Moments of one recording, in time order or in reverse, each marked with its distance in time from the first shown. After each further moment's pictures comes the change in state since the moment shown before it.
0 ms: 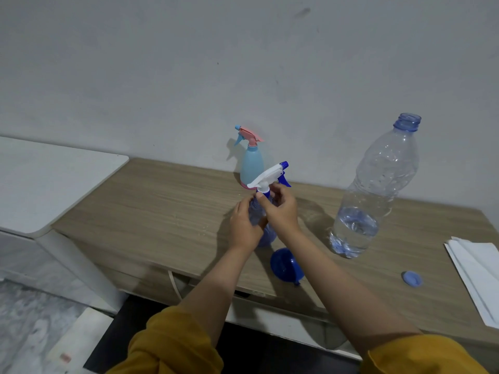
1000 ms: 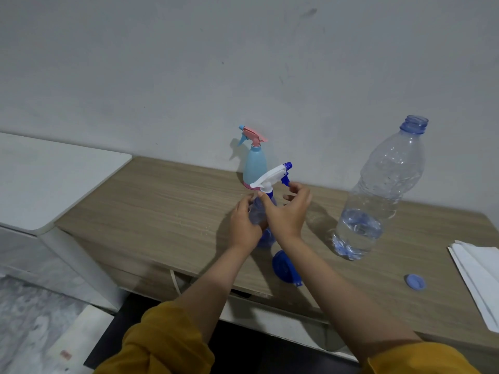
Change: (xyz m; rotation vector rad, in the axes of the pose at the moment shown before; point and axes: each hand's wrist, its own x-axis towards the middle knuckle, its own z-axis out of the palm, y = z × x) left_hand 0.007 -0.008 -0.005 -0.030 -0.026 -0.051; right_hand -0.012 -0.010 0.005 -0.129 0.270 -0.079
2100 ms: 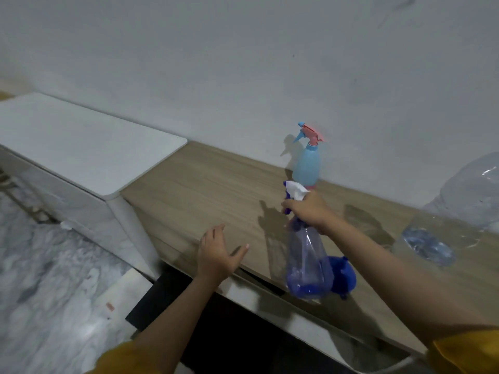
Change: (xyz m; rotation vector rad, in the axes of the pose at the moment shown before) left_hand -0.056 -0.111 -0.114 0.508 0.168 -0.145; right_hand 0.013 -0.028 0.041 -0.331 -0.794 0.298
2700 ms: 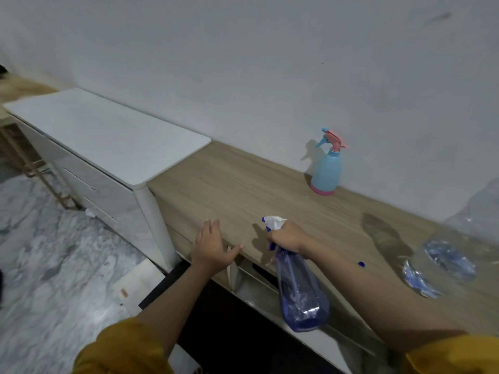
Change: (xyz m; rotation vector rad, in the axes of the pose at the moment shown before) left_hand -0.001 -0.032 -0.037 0.146 -0.099 -0.084; right_hand -0.028 0.005 0.077 -0.168 -0.342 0.099
